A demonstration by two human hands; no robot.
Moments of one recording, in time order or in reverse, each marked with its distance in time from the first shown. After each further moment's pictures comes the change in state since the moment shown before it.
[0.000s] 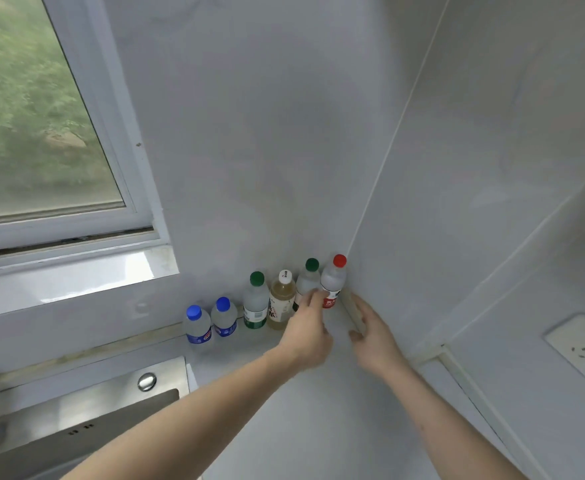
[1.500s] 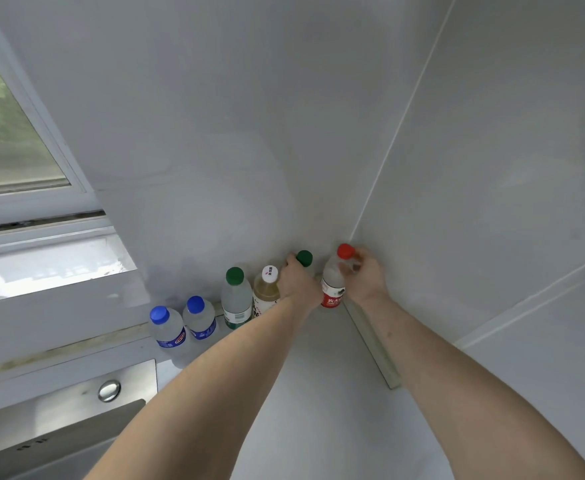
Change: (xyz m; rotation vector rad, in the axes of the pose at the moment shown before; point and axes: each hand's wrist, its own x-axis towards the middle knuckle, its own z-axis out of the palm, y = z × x) left_hand 0.164 -0.038 0.046 -0.050 0.239 -0.438; right_hand 0.175 0.033 0.017 0.182 0.186 0.084
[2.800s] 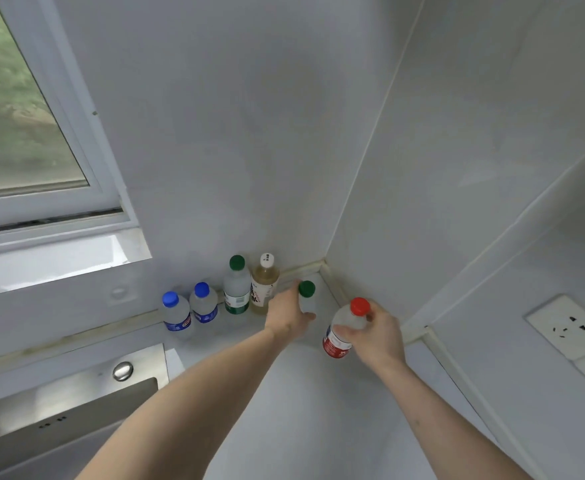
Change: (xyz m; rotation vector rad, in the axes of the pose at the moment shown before) left_hand -0.090 -0.055 -0.019 0.113 -0.149 0.259; right_hand -0.186 0.000 -0.057 -0.095 0.061 0.102
